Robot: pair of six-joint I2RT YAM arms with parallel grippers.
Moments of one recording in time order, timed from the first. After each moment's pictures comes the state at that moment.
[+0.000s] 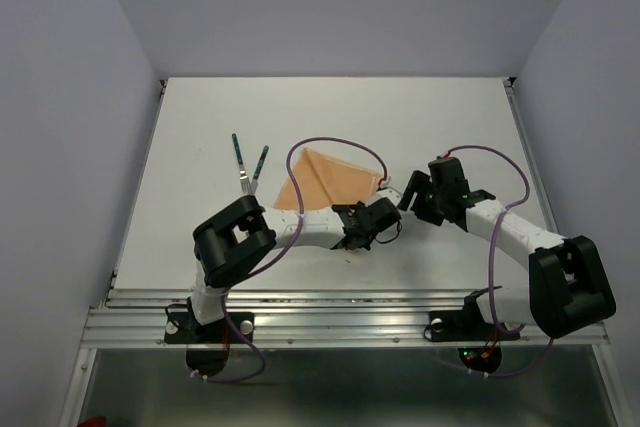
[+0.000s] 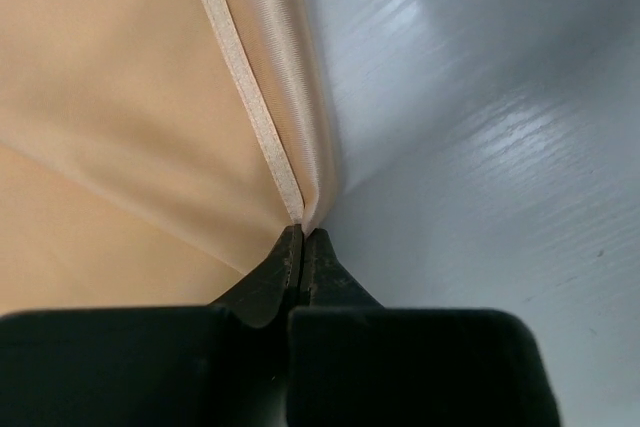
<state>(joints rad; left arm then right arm) -1.15 1.92 1.22 -0.33 -0.40 -0.36 0.31 1.30 0.66 -0.27 -0.01 0.70</state>
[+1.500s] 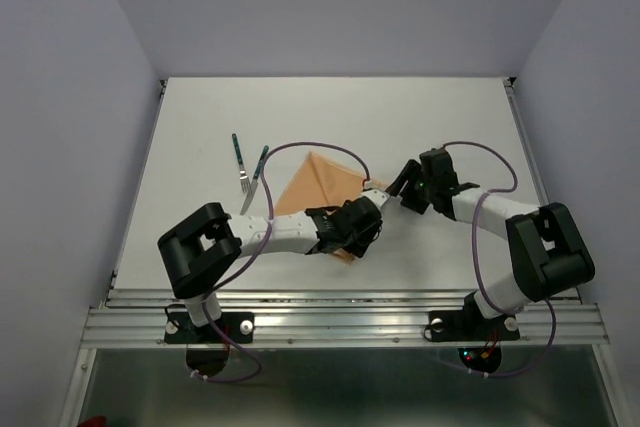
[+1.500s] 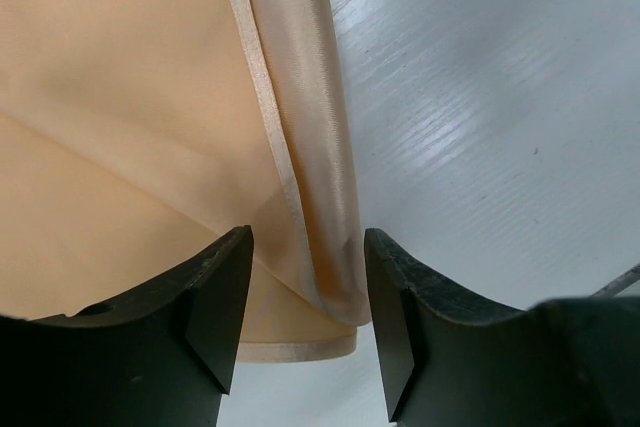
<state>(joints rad) -1.12 1.72 1.01 -0.23 -0.24 -0.38 0.32 1.51 0.70 0.00 -0.11 0.87</state>
